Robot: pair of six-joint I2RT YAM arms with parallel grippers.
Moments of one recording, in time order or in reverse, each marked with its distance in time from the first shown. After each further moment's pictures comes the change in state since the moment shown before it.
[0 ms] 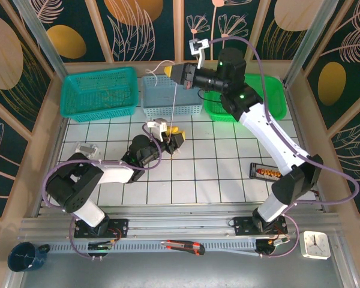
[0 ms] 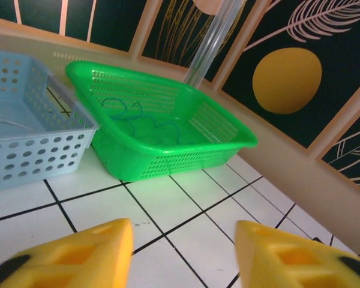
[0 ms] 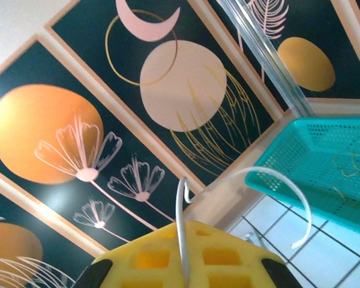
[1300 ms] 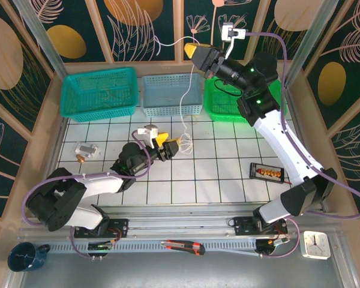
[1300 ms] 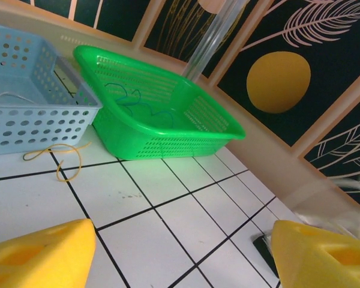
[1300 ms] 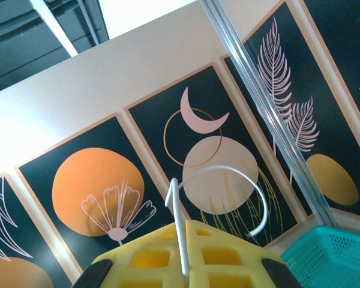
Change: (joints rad) left arm 0.000 -0.214 -0.133 -0.076 0.003 -0.084; right arm -0.082 -0.144 -0.154 0.401 0.004 0.113
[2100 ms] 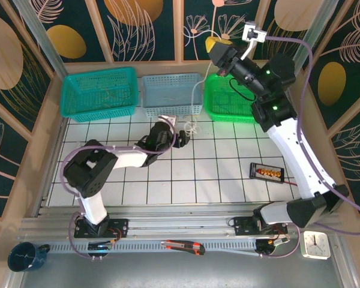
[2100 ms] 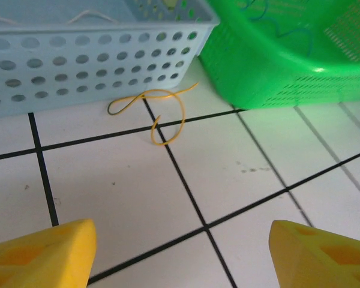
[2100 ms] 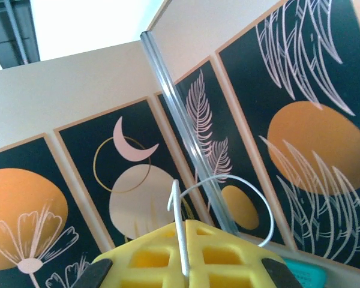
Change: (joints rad) left arm 0.000 0.439 0.484 -0.488 -0.224 0.145; right arm -0.066 -0.135 -0.041 -0.170 0.206 -0.232
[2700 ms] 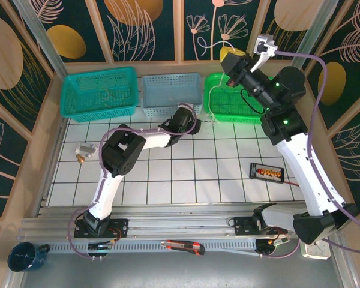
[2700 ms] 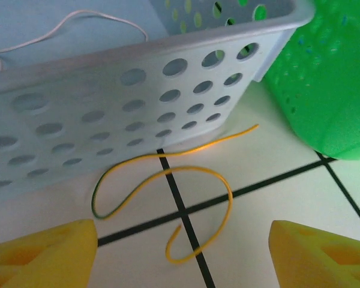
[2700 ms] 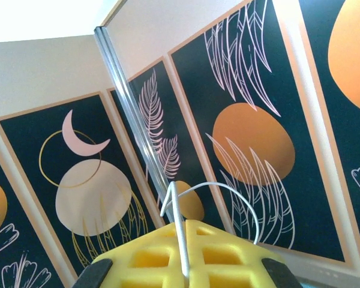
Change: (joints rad) left arm 0.000 0.426 0.560 -0.258 -0.147 0.085; right arm -0.037 -0.135 -0.131 -0.086 0.103 -0.124
